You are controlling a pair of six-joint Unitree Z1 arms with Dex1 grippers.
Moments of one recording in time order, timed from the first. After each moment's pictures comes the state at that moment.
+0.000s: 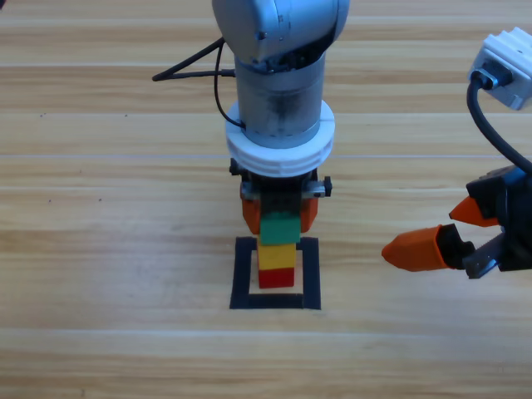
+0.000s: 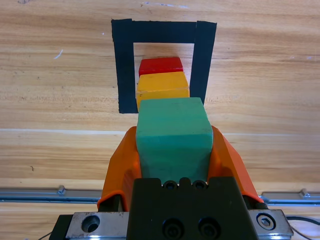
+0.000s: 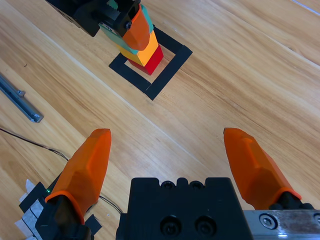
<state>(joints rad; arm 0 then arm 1) -0.91 2.31 -2.20 1.40 0.05 -1.03 1.01 1.48 -0.82 0.19 -0.06 0.34</state>
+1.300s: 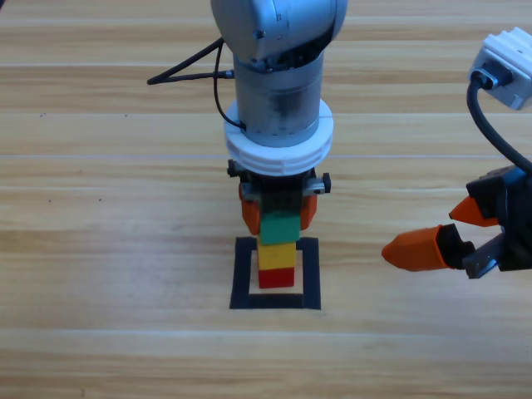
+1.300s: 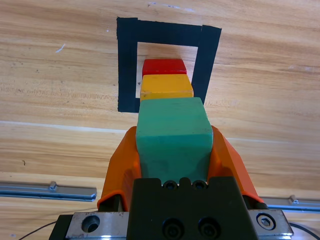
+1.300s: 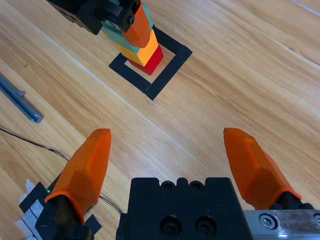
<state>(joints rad) -0.90 2.31 -2.20 1.40 0.05 -1.09 1.01 1.48 -0.82 0.19 -0.06 0.34</state>
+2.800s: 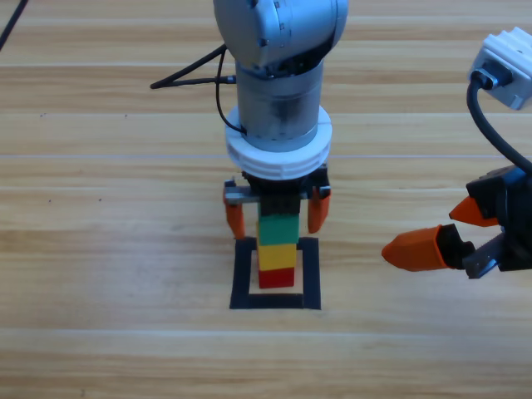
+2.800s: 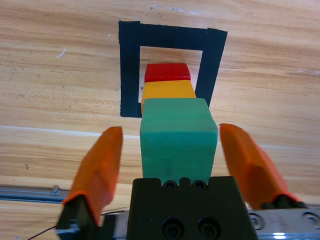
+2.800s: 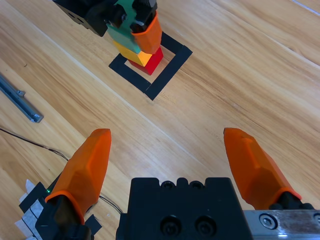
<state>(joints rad) -0.89 2.33 -2.20 1.40 0.05 -1.07 1.01 1.48 -0.82 0.19 -0.06 0.34</state>
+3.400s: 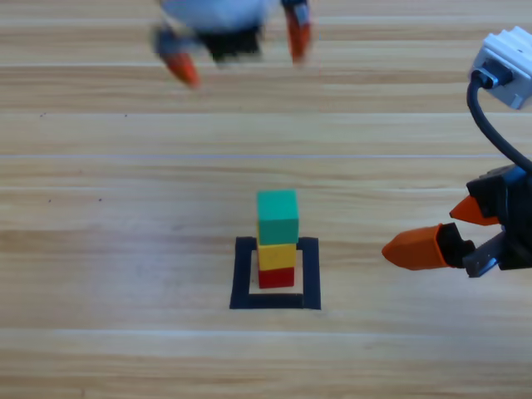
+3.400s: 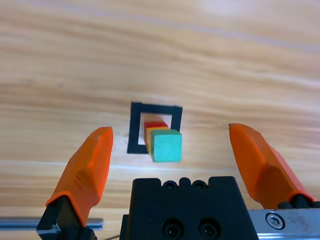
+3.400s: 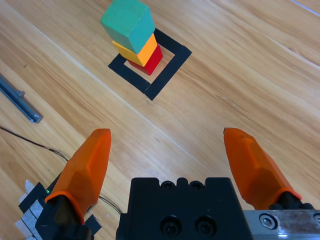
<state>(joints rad) -0.93 2.07 -2.27 1.40 0.35 -1.11 1.01 1.48 -0.82 0.19 -0.06 0.34</state>
